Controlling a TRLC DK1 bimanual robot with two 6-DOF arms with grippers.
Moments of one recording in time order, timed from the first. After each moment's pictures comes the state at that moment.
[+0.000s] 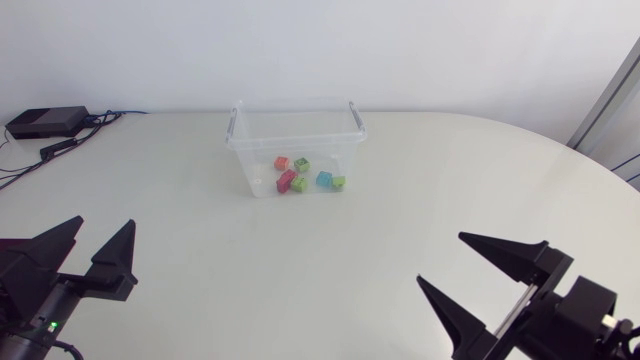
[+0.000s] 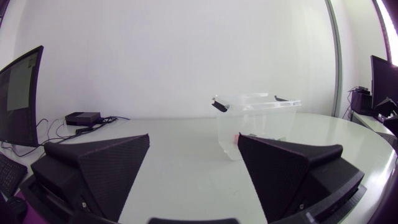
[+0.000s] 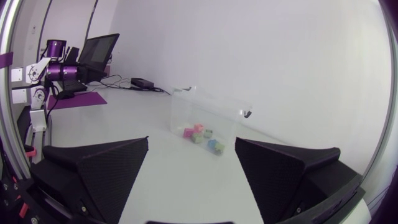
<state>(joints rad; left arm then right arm) 0.00 0.06 0.03 -0.02 0.07 0.03 0.67 0.06 0.10 -0.14 0.01 -0.19</state>
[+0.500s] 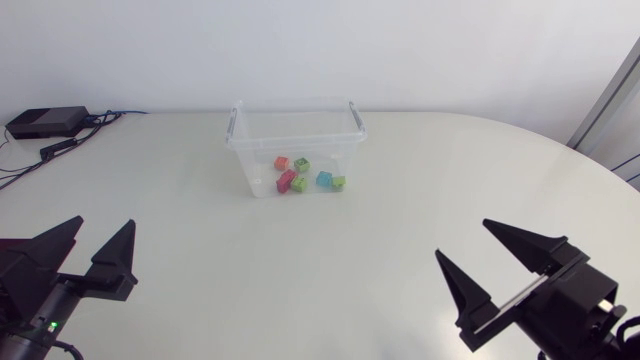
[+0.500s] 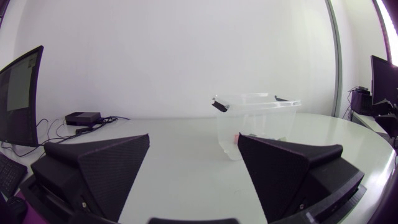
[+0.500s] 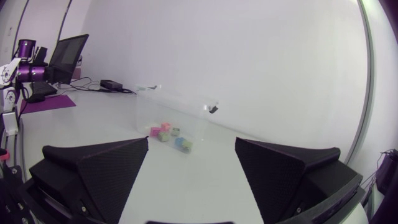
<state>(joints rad) 0.00 0.06 0.03 -0.02 0.06 0.03 0.48 0.06 0.03 -0.02 0.02 -0.19</state>
